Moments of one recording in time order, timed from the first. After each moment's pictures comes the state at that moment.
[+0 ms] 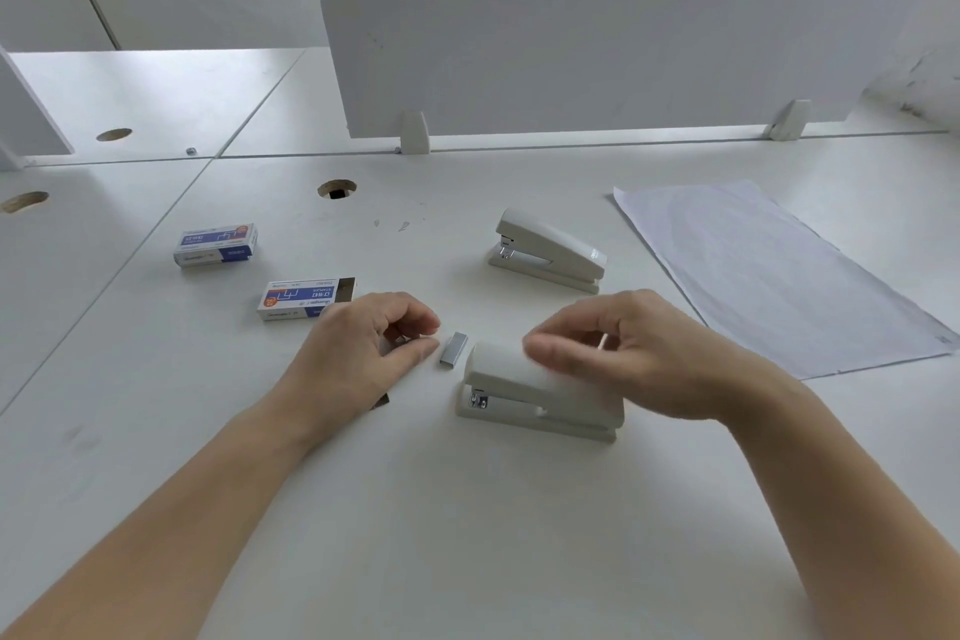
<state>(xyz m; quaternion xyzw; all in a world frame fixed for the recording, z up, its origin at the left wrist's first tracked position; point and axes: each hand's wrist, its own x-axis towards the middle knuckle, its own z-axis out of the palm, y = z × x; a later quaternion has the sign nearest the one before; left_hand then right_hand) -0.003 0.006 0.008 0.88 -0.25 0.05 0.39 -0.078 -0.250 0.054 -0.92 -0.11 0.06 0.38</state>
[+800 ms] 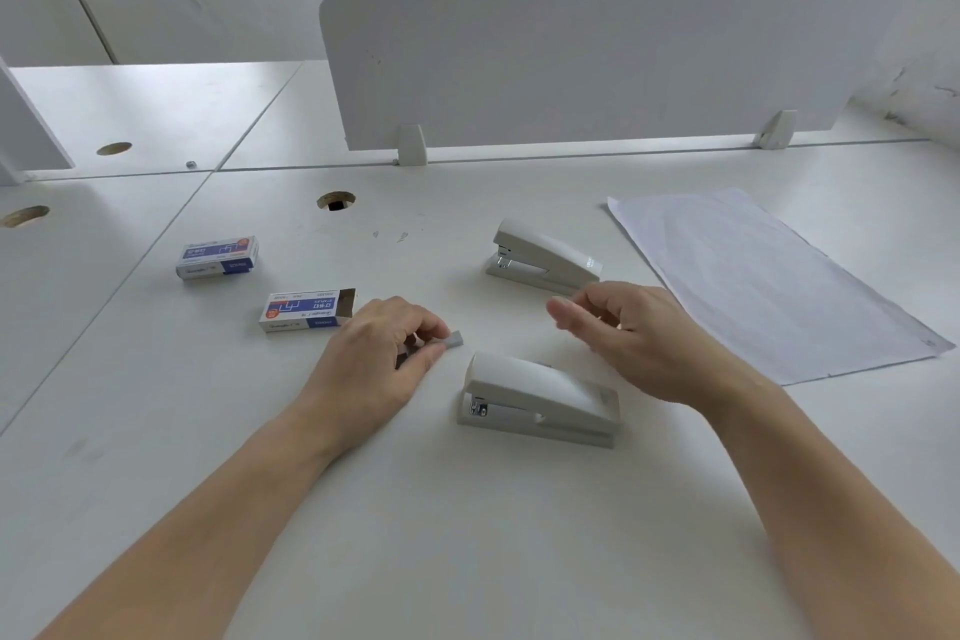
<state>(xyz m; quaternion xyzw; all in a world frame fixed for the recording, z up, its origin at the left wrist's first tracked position) 0.003 -0.003 -0.002 0.89 -0.30 0.10 0.32 -0.058 -0.264 0.031 -0.95 0.01 -0.05 0.32</state>
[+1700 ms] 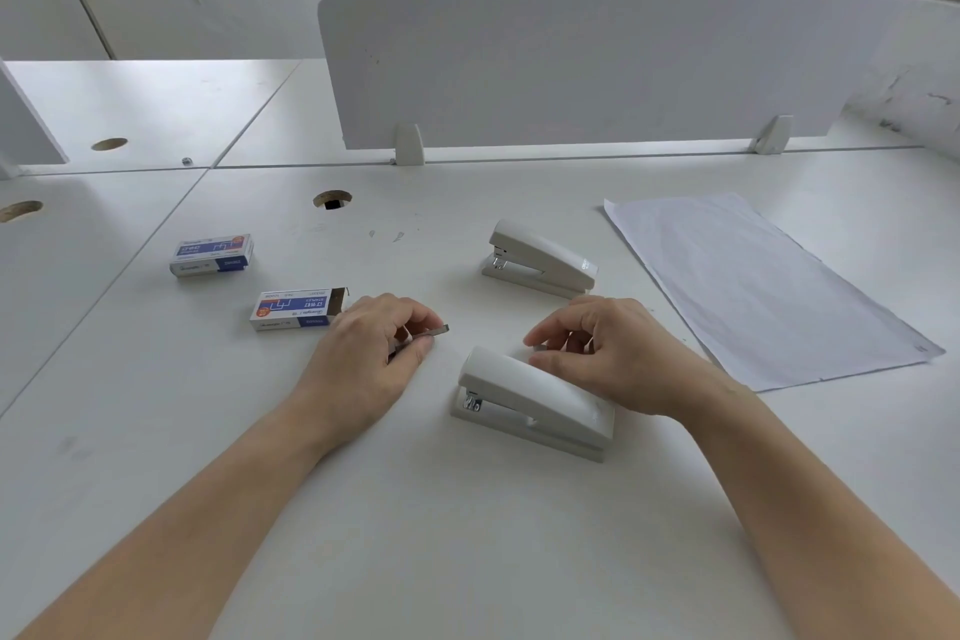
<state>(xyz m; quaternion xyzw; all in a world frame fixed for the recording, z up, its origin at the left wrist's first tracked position) 0.004 -0.003 -0.001 0.90 -0.27 0.10 0.33 -0.052 -0.262 0.015 -0.94 -0.06 -0.01 0.35</state>
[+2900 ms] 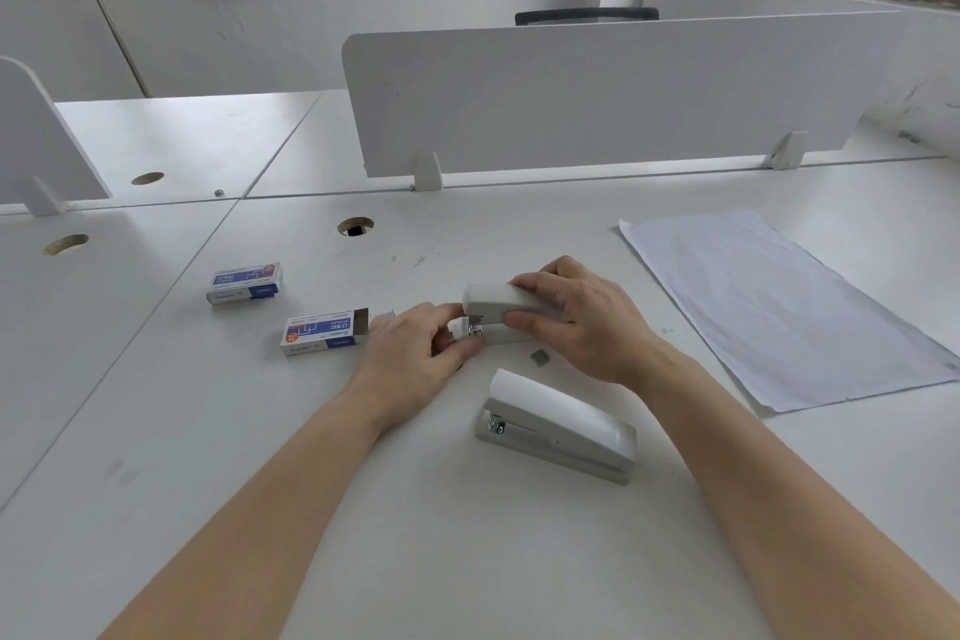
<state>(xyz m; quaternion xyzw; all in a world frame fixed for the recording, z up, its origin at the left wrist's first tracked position) 0.031 -0.022 0.001 0.92 -0.25 0.08 0.30 0.004 -0.241 0.016 -0.96 -0.09 -0.13 0.24</state>
